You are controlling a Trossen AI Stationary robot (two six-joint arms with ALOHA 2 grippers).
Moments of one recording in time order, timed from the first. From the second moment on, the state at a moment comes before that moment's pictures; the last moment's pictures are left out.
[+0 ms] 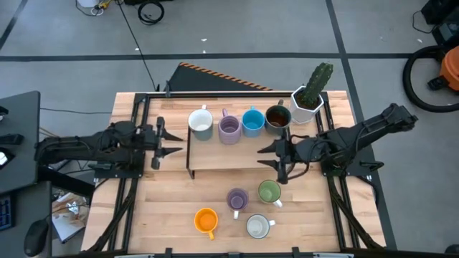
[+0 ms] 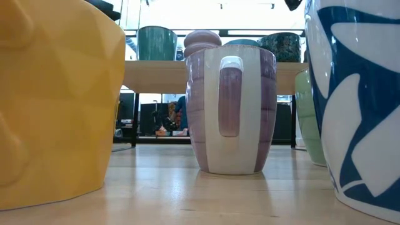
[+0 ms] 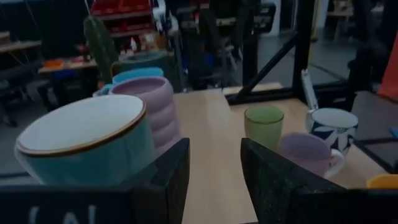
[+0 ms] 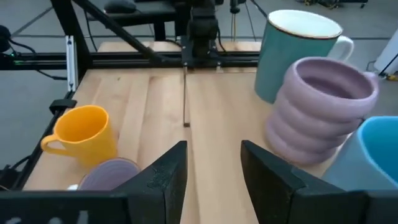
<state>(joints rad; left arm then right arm) 0.08 0.45 0.41 -0.02 0.08 0.12 0.36 1.12 0.96 -0.29 0.41 0.16</state>
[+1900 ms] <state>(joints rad) 0.03 0.24 0.01 0.26 0.04 -0.12 0.52 1.97 1.88 -1.05 0.29 0.55</state>
